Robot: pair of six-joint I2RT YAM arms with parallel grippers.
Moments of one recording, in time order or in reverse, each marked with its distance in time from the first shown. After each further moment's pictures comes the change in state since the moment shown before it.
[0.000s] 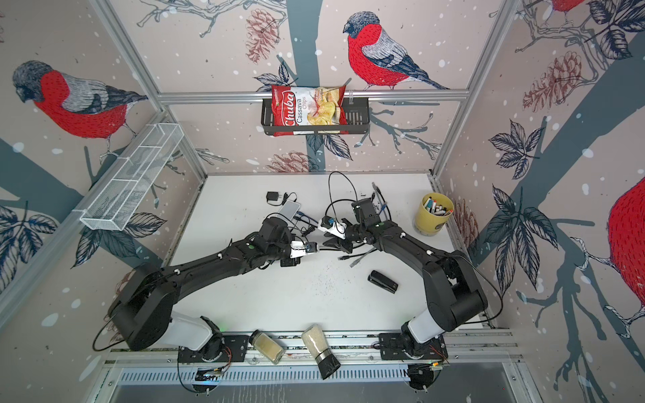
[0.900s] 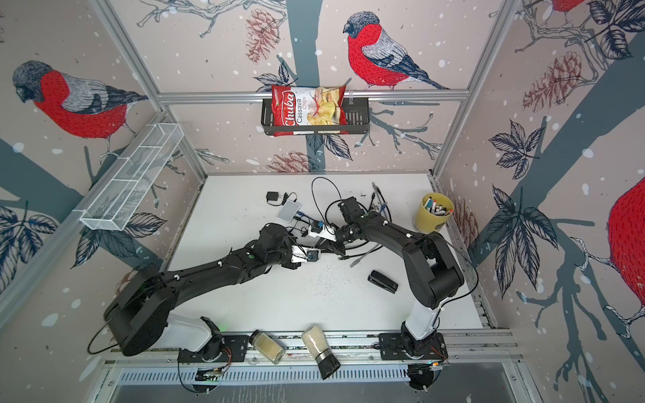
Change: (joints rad) left arm -0.042 -0.031 -0.084 0.171 -0.114 0.126; right arm 0.052 0.182 0.166 -0.208 -0.104 -0.103
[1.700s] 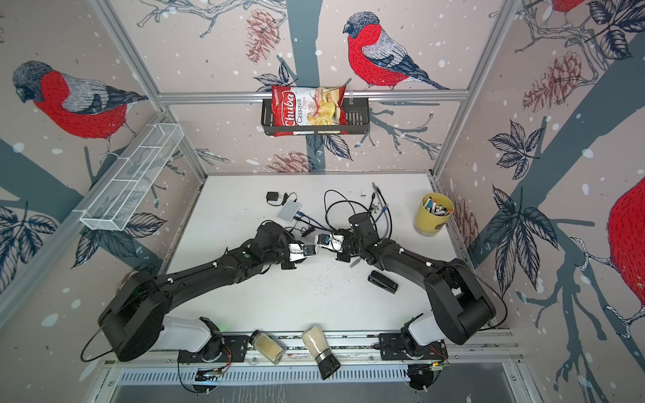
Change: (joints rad) left arm 0.045 -0.036 0.011 -0.068 0.132 -0.195; right arm 0.036 -0.302 -0.433 0.584 0.320 0.040
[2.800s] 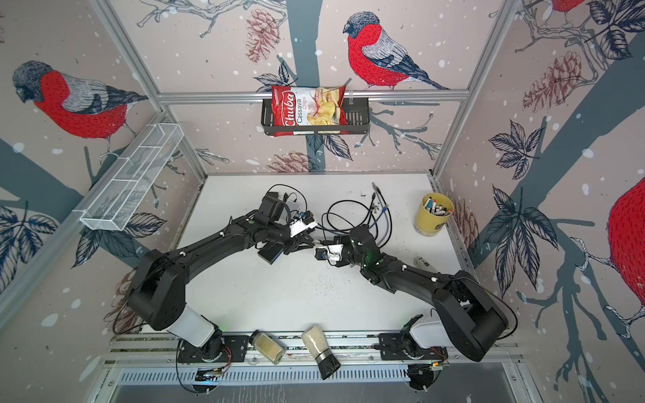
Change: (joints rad) left arm 0.132 0.220 0.378 -0.404 0.394 -0.308; right arm 0.094 -0.089 -0.154 0.256 0.248 -0.163
